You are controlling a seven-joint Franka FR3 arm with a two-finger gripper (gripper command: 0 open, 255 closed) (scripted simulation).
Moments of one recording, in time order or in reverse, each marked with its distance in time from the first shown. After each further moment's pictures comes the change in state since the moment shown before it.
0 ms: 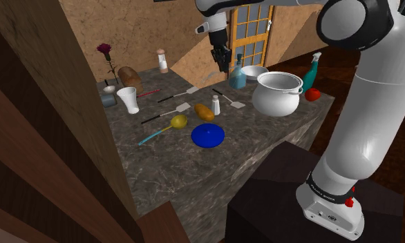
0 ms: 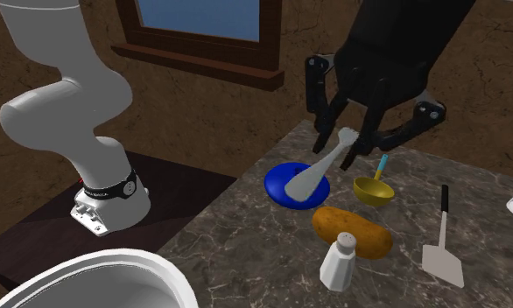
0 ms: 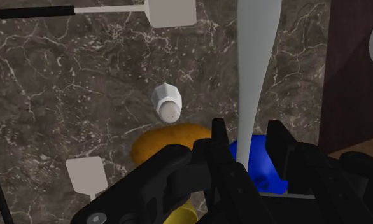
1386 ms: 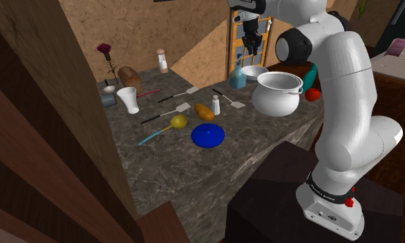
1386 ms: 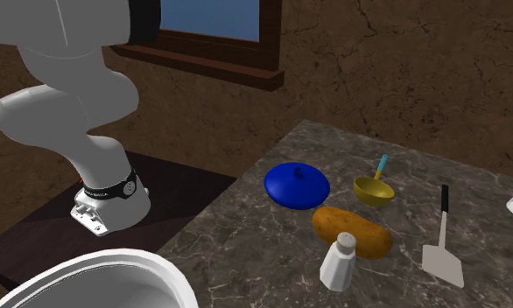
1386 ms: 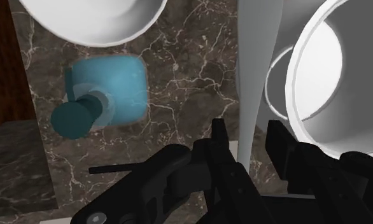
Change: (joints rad) arm -0.347 0.479 -0.153 0.695 0.031 -0.177 -0.472
